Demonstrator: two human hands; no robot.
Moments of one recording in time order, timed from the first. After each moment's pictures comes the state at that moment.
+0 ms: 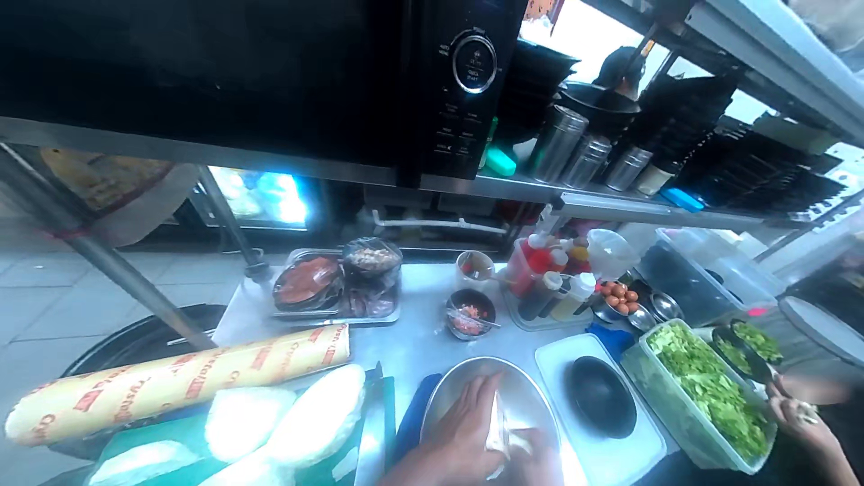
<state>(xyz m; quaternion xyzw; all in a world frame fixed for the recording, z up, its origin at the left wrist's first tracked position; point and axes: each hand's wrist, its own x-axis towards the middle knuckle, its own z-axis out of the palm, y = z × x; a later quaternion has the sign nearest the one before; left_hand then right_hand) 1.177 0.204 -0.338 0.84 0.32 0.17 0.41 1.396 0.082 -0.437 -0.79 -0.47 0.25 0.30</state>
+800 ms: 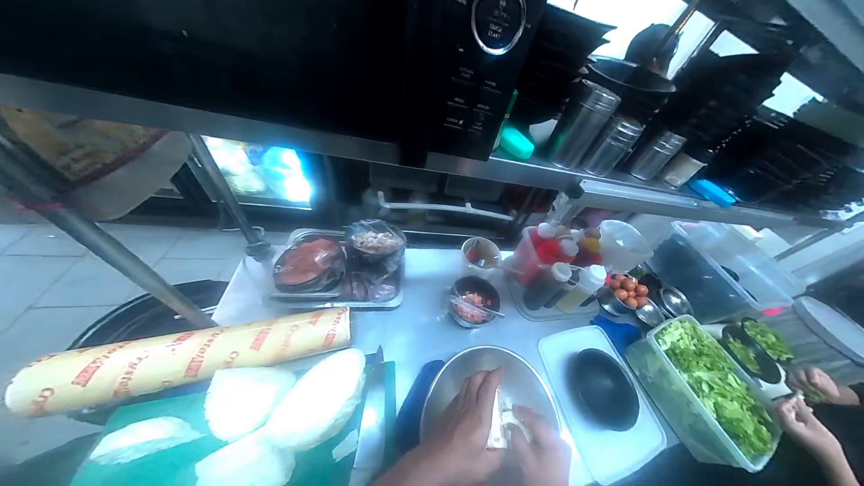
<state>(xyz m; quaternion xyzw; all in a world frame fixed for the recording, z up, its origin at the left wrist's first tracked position) 1.176 0.195 -0.345 0.83 0.34 0.19 0.40 1.363 0.090 -0.395 -0.72 -0.56 0.09 0.41</state>
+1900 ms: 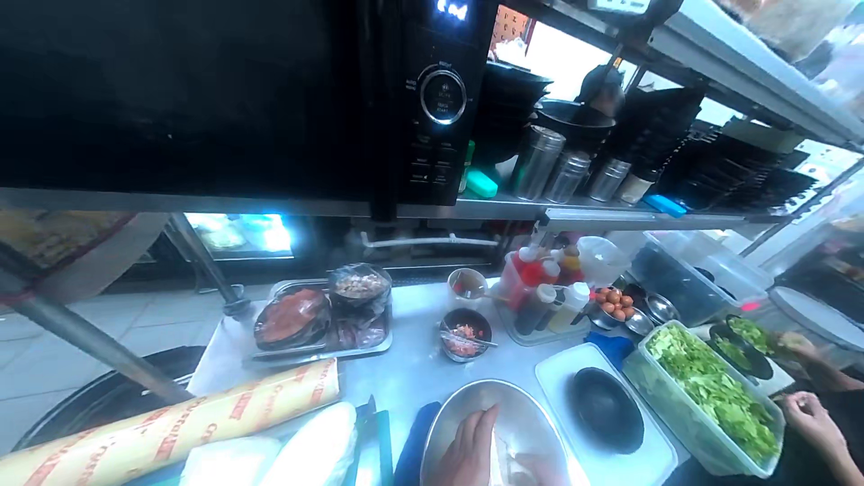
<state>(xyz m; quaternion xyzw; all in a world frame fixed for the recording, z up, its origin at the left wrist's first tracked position) 1.173 0.189 -0.333 0.83 0.36 0.19 0.39 1.387 0.086 -0.421 -0.77 -0.52 0.20 0.30</state>
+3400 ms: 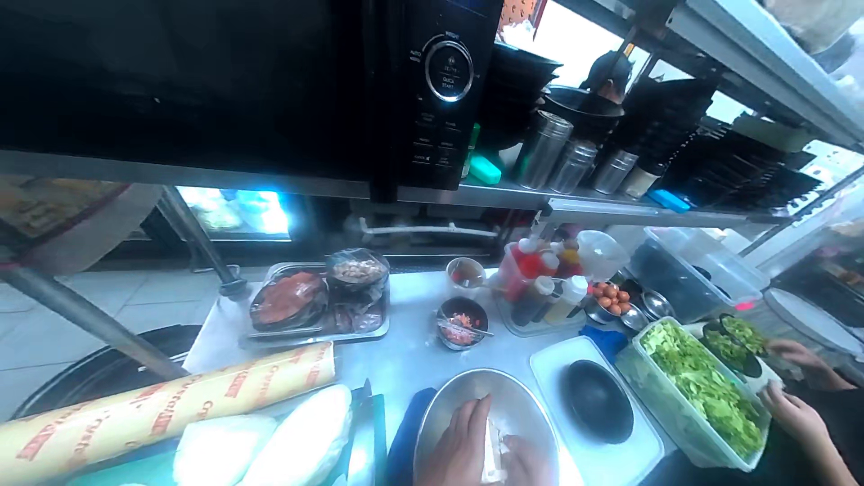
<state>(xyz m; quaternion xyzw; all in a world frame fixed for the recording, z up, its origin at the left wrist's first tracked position) 1.175 0.185 -0.332 0.82 0.37 0.20 0.39 1.380 0.088 -0.418 -0.73 -0.56 0.19 0.34</state>
